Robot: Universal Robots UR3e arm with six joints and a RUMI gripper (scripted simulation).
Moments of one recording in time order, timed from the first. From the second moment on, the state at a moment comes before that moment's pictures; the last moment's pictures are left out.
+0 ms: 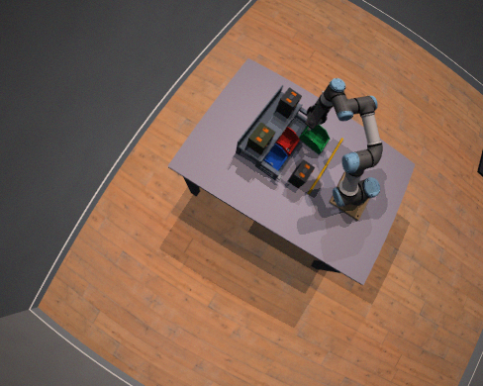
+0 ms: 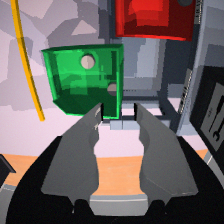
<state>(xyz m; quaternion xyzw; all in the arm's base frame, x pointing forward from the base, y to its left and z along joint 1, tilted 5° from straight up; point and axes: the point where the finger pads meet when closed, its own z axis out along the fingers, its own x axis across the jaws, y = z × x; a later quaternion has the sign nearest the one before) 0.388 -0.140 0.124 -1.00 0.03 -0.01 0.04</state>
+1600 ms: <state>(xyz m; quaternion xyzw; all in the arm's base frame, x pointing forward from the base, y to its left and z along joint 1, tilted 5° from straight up) 0.388 -0.138 0.097 -1.00 0.03 -0.01 0.04</state>
